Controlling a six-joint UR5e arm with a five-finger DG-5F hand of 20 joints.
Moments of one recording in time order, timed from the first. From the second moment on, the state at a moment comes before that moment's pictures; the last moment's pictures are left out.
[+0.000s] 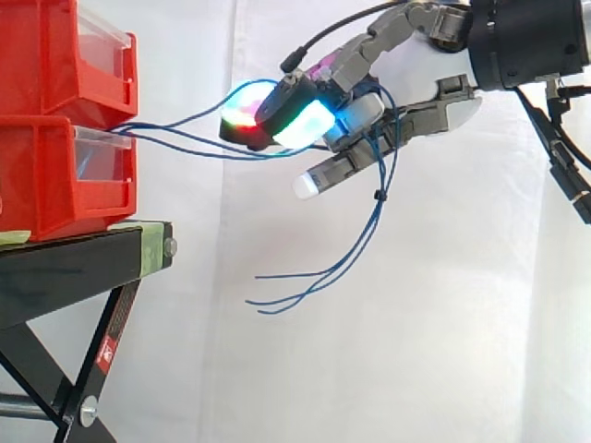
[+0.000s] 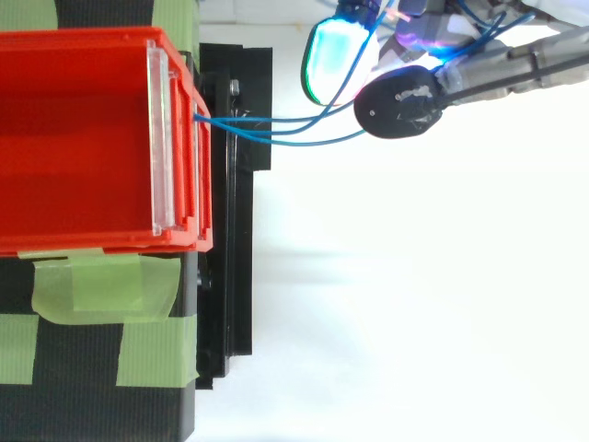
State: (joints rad) arm 0.14 -1.86 -1.56 -2.98 -1.09 -0.17
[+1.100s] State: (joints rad) arm 0.14 -1.86 -1.56 -3.01 -1.09 -0.10
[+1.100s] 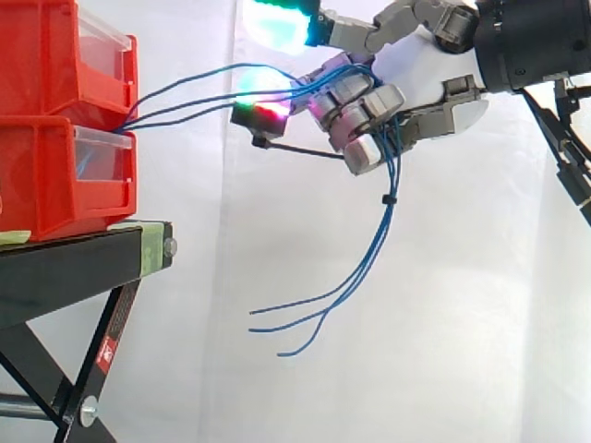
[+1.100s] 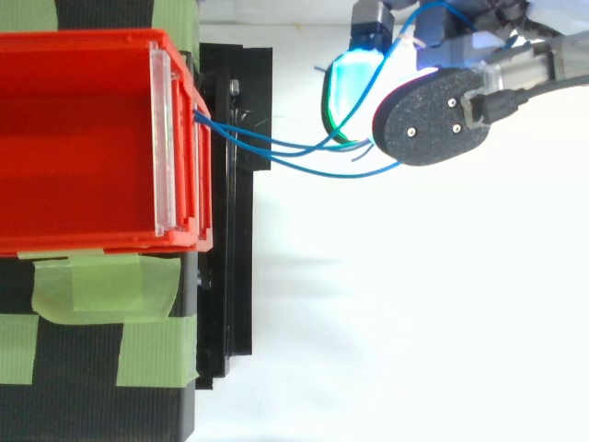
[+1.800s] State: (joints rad) arm 0.13 -1.86 -1.56 -3.01 -1.03 -0.19
